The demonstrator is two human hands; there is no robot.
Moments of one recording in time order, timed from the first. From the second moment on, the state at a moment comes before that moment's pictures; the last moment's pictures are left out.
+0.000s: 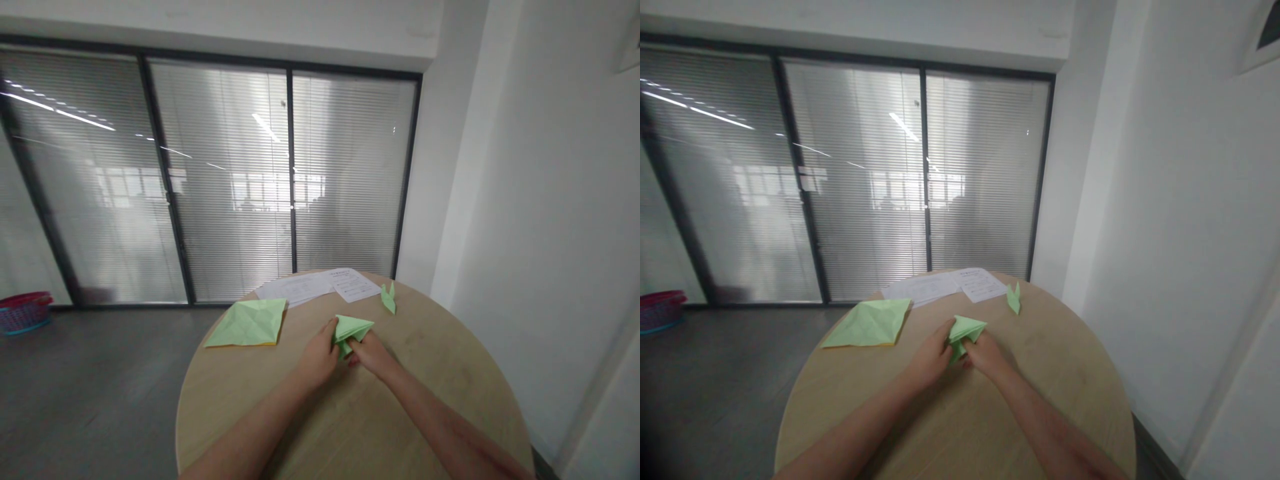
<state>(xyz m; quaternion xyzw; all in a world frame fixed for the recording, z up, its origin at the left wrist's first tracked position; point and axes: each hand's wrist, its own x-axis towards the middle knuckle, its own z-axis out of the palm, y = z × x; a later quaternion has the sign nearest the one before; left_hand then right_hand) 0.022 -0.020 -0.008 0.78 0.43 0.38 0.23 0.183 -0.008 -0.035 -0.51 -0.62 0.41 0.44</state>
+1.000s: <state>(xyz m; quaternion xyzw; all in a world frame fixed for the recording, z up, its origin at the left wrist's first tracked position) 0.007 -0.006 0.004 0.67 0.40 0.49 0.39 0.186 -0.014 -0.022 -0.42 -0.64 0.33 0.56</state>
